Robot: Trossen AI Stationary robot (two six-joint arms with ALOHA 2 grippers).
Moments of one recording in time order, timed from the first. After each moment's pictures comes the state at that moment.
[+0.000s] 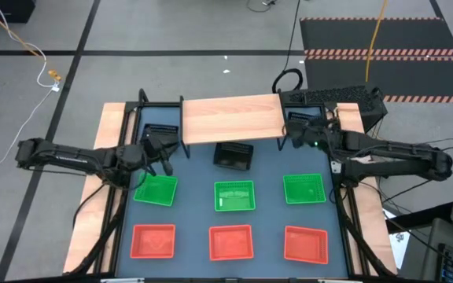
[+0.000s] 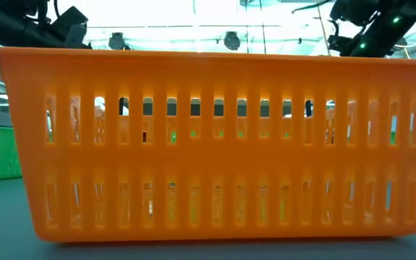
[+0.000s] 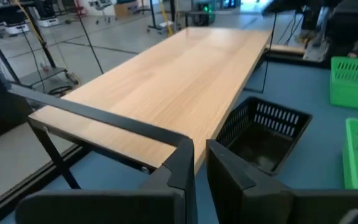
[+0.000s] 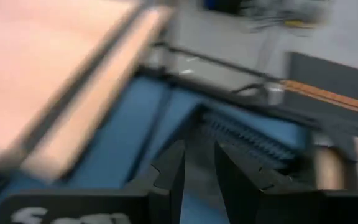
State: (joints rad) left arm -0.04 0.66 0.30 0.08 -0.58 -0.09; right arm -0.30 0.81 0.60 -0.66 0.79 0.65
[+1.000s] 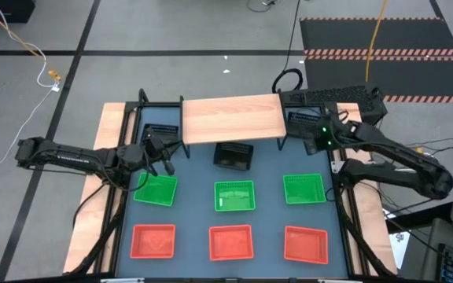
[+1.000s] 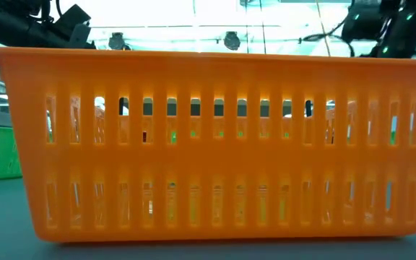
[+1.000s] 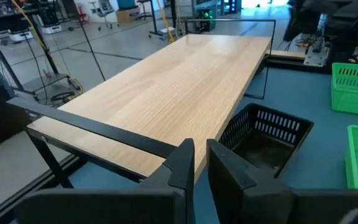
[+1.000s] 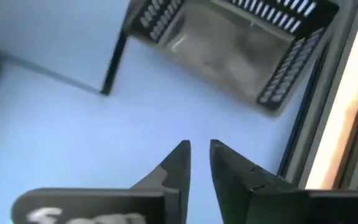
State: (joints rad) left arm -0.04 0.69 0.30 0.15 -0.59 -0.07; right arm -0.56 0.73 0.66 -1.07 0.17 0.63
